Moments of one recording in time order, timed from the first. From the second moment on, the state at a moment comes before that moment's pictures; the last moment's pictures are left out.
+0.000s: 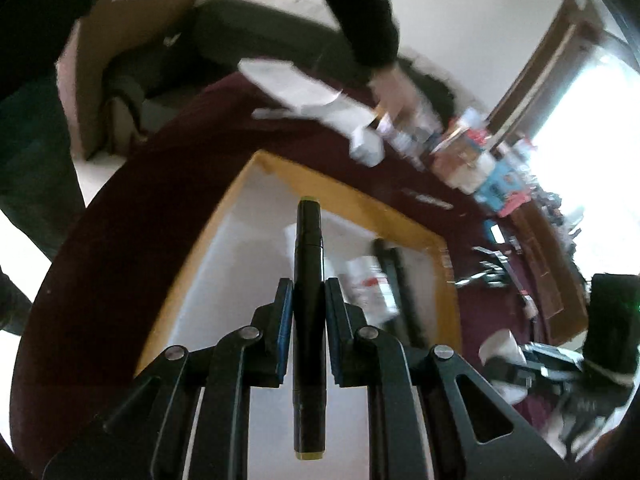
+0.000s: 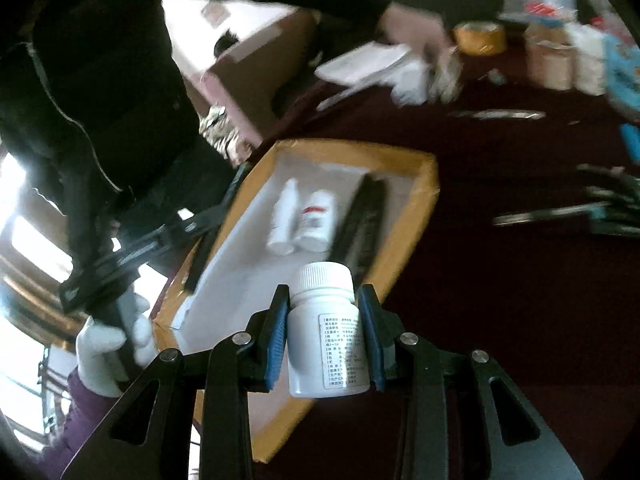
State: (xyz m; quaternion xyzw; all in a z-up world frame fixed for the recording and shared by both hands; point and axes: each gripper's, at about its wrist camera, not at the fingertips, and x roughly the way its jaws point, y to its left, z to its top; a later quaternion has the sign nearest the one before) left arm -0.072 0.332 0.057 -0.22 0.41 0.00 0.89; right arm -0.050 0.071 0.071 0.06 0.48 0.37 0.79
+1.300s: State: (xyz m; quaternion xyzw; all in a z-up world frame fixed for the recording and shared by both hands) left arm -0.153 0.300 0.117 -0.26 0.29 -0.03 0.92; right arm -0.078 0.091 0.090 0.00 0.36 0.31 0.88
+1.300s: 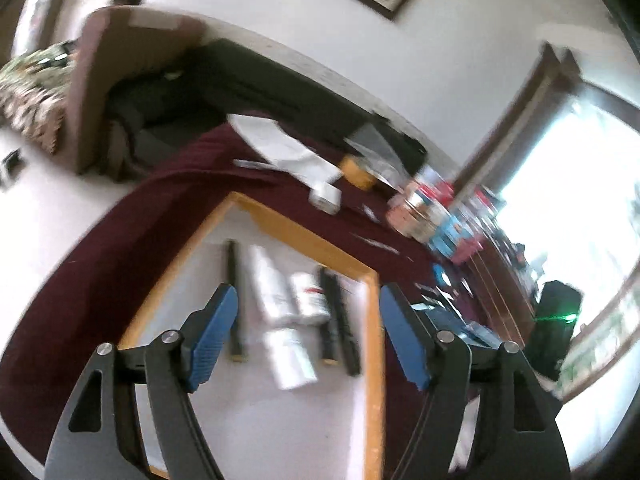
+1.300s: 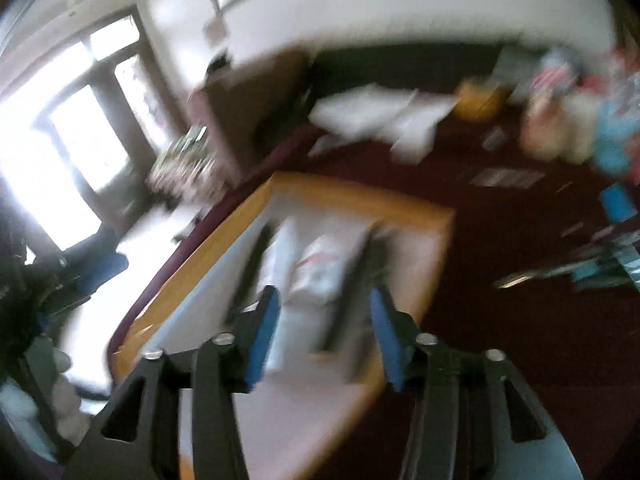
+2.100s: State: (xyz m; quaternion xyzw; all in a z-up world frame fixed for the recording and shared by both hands) left arm 0.005 0.060 0.065 -0.02 0.45 -0.11 0.88; right arm -0.002 -0.253 0.055 0.19 0.30 0.01 0.94
